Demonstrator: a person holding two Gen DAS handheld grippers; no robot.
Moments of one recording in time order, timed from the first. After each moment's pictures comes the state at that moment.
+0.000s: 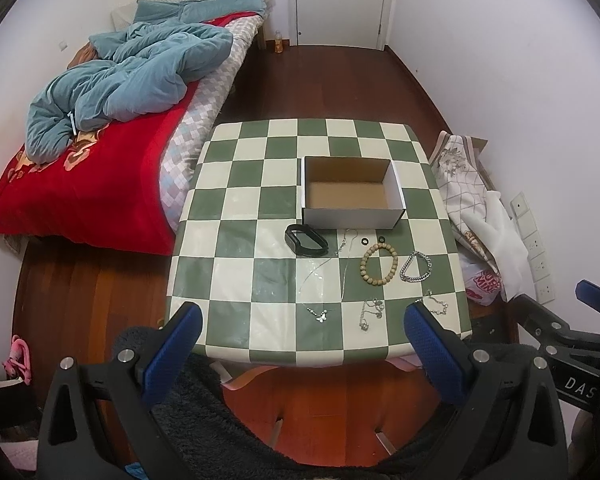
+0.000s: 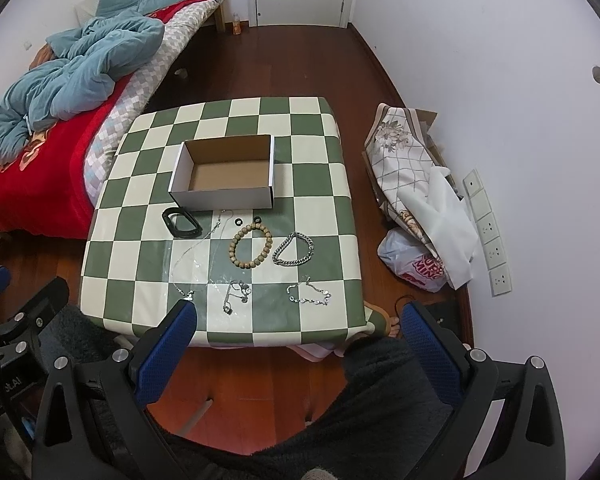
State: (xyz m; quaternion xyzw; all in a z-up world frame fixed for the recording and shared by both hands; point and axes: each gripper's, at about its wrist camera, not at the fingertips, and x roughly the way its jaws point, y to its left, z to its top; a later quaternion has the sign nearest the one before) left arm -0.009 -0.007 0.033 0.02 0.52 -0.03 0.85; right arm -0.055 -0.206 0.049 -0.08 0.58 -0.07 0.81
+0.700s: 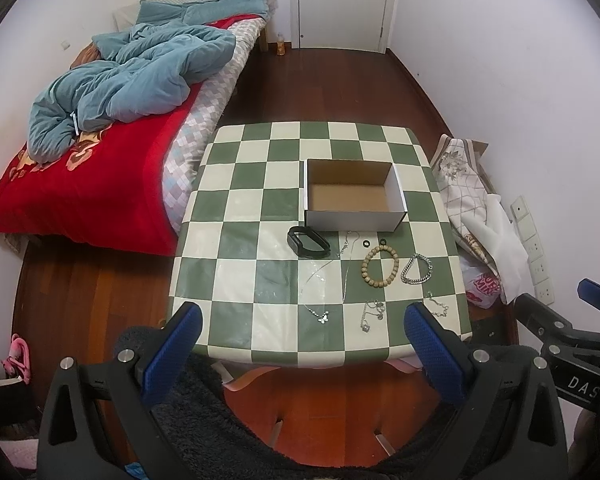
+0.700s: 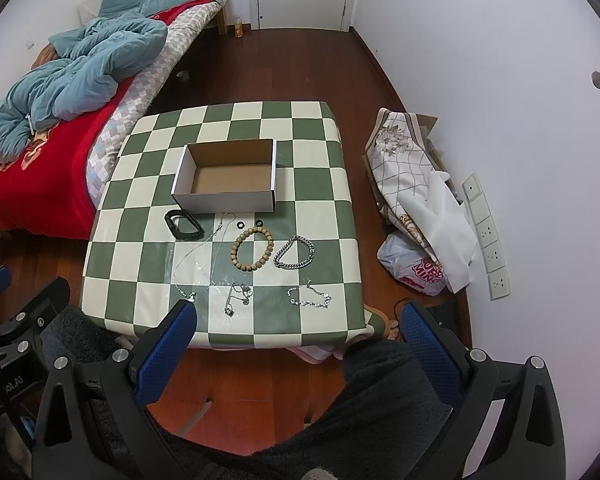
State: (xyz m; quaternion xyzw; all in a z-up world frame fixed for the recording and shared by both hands) left arm -0.012 -0.001 0.036 0.02 0.52 -0.03 0.85; right arm -0.055 -0.205 0.053 -0.08 0.58 -0.07 0.81
